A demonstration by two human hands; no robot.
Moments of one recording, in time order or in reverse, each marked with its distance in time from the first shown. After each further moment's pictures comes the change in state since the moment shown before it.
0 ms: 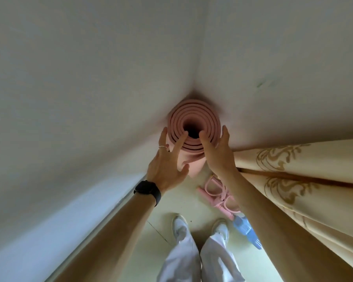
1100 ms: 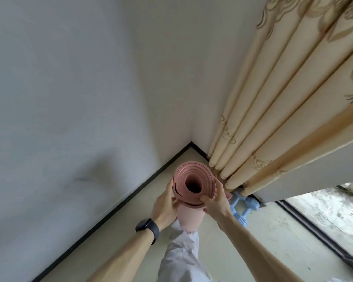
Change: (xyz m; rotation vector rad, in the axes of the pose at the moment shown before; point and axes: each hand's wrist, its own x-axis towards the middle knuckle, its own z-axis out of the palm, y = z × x) left_hand -0.478 0.105 -0.068 -0.455 -0.015 -0.152; right_hand -0.488 0.108 -0.057 0.170 -0.116 -0.039
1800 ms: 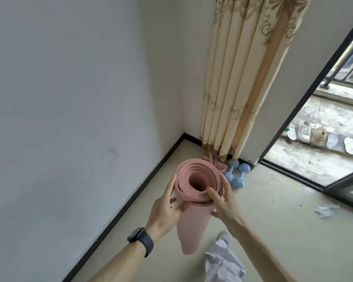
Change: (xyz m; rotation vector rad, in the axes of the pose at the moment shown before) left_hand -0.344 -0.107 -0.068 -0.040 -0.099 0.265; right_hand -0.346 0.139 0.135 0.251 0.184 -0.232
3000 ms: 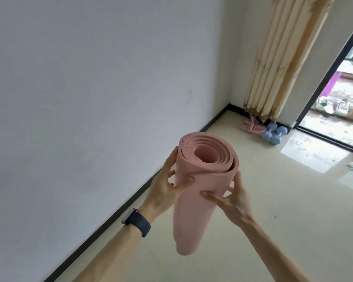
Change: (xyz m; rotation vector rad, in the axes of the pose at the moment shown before) left_hand -0.671 -0.099 -0.169 -0.190 0.178 0.113; right_hand -0.629 0.140 0.237 -0.115 -0.110 -0.293
